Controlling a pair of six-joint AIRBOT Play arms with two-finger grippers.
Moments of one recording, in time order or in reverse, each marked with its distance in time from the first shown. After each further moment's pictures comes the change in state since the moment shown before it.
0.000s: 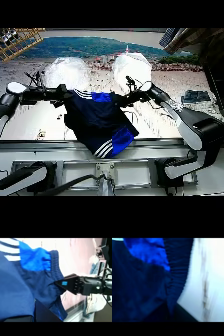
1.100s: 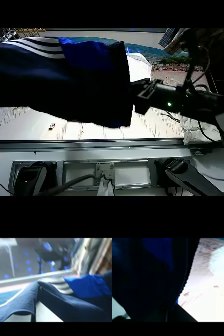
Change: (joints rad) left arm 0.016 0.895 0.351 0.537 0.056 -0.040; right arm 0.226 0.908 0.043 -0.208 -0.032 0.128
